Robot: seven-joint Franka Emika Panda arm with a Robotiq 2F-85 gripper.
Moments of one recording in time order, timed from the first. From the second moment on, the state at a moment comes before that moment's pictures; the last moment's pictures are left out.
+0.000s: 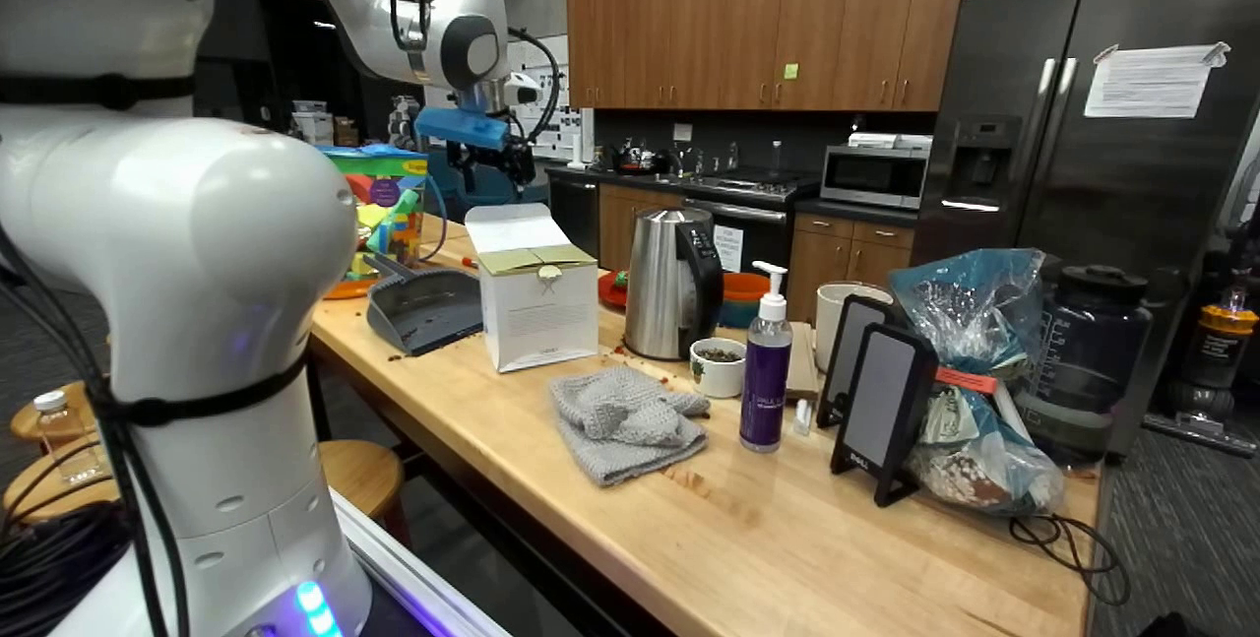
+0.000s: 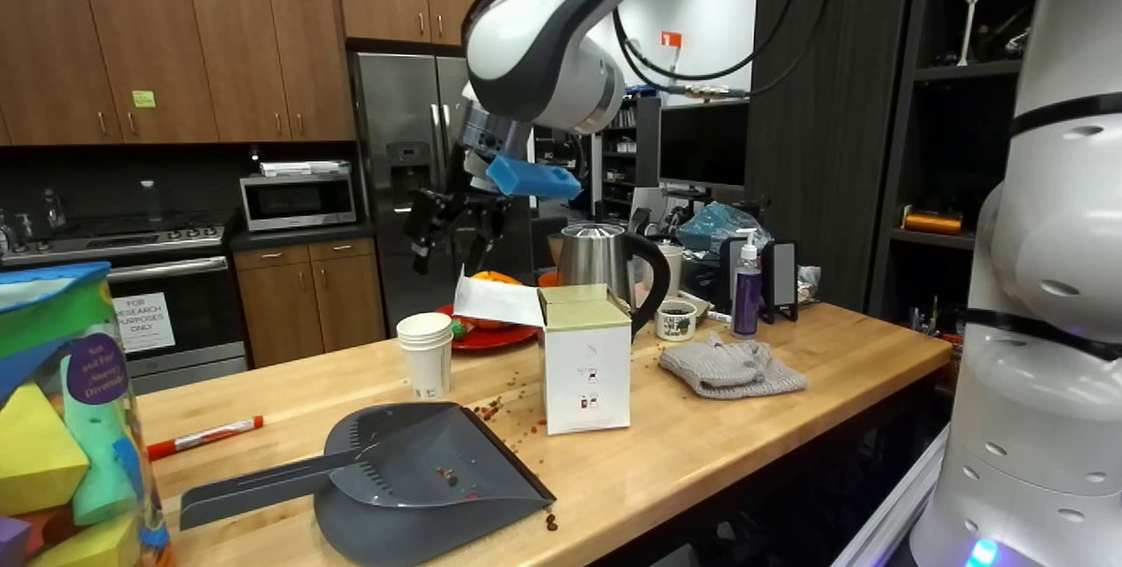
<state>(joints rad) 0.25 -0.04 0.24 -2.28 0.23 2.62 0.00</state>
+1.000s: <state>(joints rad) 0.26 -0.35 0.25 -2.44 -0.06 2.22 -0.11</state>
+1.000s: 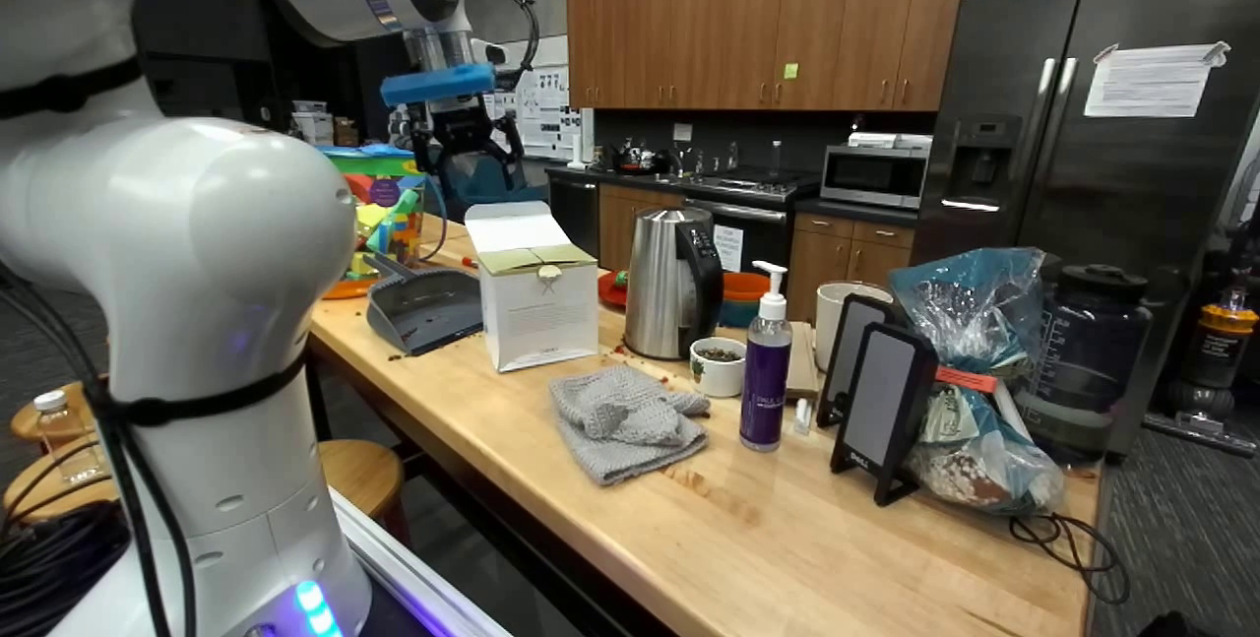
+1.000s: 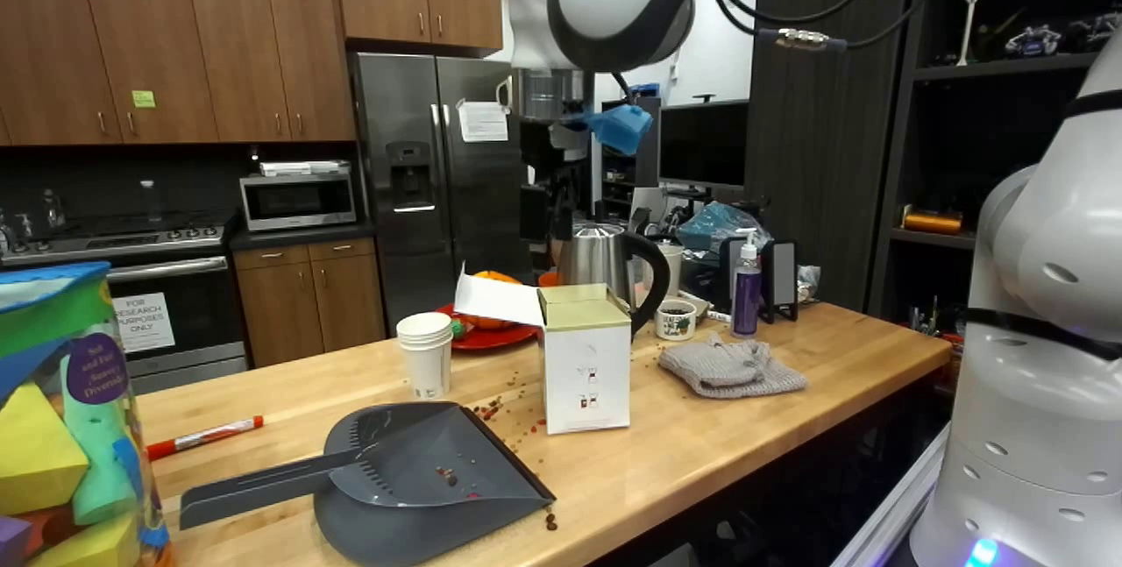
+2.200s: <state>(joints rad) 0.26 -0.60 0.17 -2.68 -0.07 2.23 -0.19</state>
